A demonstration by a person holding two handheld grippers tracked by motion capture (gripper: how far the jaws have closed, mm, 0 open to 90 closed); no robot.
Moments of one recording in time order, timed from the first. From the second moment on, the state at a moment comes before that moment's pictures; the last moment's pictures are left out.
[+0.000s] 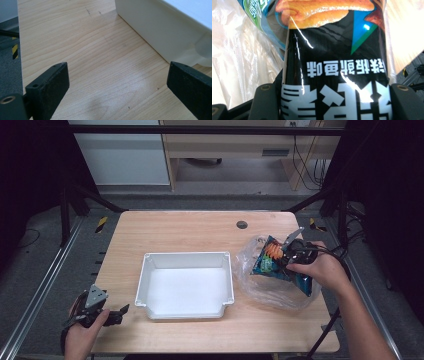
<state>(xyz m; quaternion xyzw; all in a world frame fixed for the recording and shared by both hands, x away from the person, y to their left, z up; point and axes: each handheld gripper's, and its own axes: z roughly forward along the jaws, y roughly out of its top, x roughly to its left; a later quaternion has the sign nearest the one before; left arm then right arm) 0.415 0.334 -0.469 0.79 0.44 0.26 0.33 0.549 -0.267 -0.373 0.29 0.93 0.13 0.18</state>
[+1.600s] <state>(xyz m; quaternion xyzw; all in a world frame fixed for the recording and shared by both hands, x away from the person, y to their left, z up) 0.414 0.337 -0.468 0.79 0.44 0.27 0.34 0.494 -0.231 -0.301 0.24 0.91 0.22 0.26</state>
